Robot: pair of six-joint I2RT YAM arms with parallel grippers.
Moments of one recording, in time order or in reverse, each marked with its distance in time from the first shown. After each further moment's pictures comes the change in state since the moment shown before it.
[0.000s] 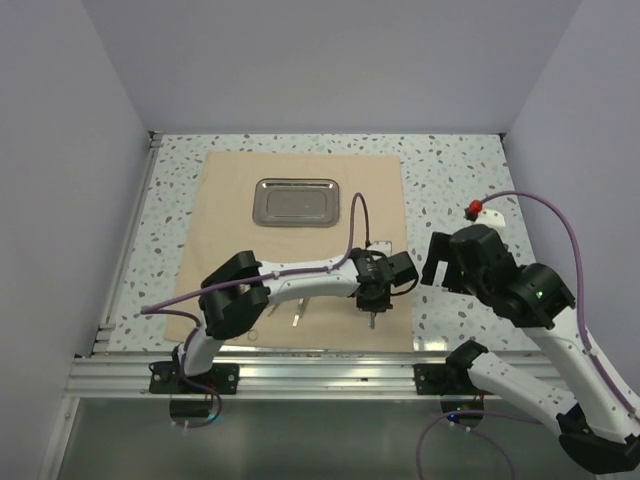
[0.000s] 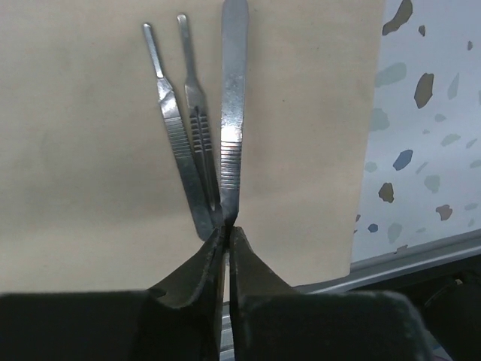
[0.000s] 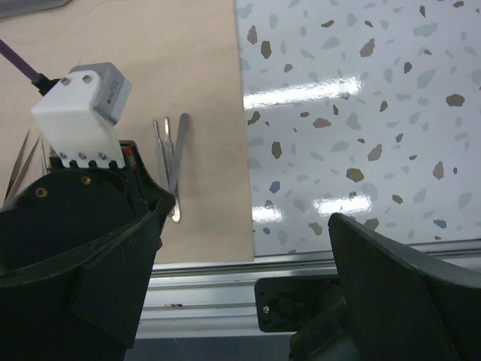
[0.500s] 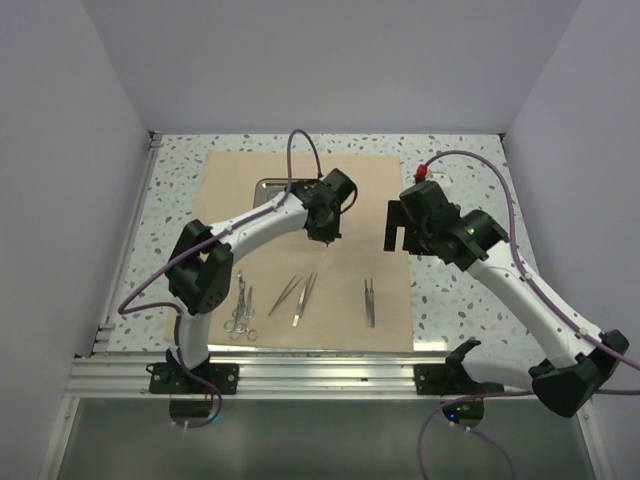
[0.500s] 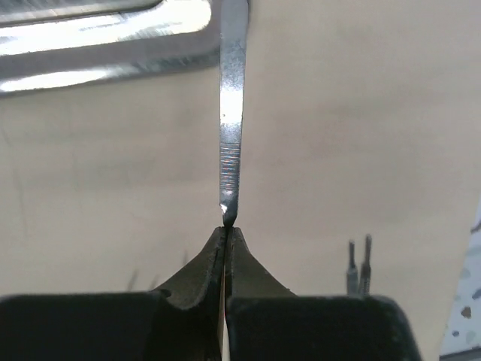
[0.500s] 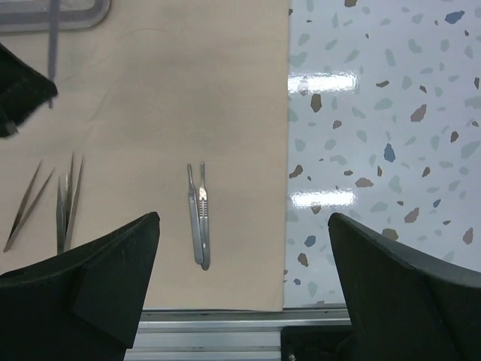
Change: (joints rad) left arm 0.477 -0.013 0.080 0.001 0.039 0.490; right arm 0.003 0.390 0.122 0.197 -0.016 -0.090
